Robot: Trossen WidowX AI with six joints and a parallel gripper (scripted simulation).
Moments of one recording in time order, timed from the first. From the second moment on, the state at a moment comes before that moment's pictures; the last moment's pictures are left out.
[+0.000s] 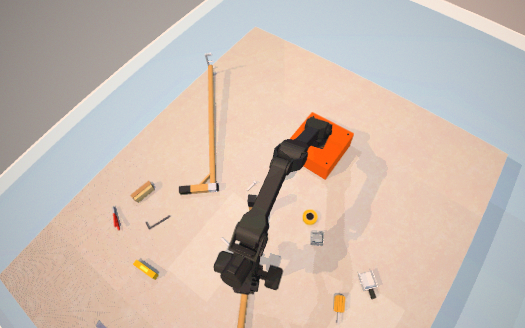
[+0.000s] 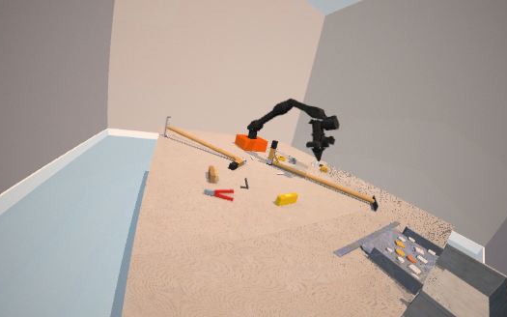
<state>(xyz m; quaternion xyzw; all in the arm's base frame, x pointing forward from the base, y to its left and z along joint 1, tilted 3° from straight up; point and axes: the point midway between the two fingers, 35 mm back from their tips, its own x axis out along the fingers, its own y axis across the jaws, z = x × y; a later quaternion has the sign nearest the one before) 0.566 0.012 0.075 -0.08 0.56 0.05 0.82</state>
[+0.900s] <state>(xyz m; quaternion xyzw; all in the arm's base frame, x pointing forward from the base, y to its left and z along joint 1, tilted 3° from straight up) 0.552 0.055 0.123 -0.04 0.53 0.03 0.85</state>
